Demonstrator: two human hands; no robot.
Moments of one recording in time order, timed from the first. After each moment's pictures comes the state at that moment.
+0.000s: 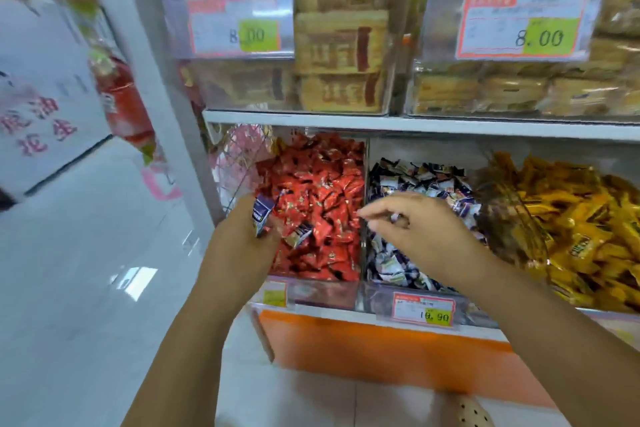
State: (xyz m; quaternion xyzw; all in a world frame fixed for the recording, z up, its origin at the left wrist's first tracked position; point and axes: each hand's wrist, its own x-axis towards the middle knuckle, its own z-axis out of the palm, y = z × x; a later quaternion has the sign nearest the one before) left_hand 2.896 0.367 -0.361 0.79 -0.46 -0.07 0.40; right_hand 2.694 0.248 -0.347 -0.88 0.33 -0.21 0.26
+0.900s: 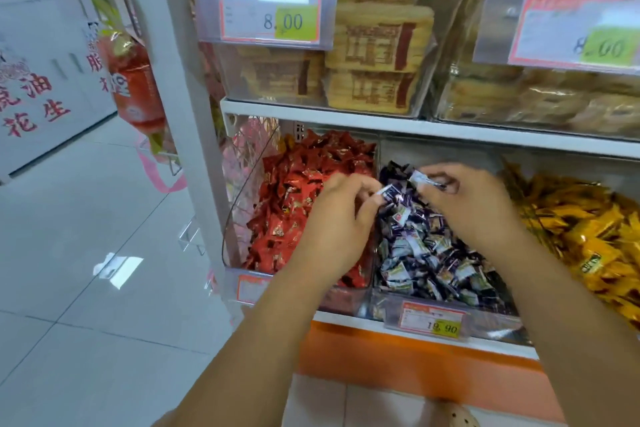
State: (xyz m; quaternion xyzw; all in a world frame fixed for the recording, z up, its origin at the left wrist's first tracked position) left_hand 2.848 0.306 -0.359 0.67 -0.59 -0.15 0.43; right_hand 2.692 0.209 -0.332 -0.80 0.49 -0.27 0.23
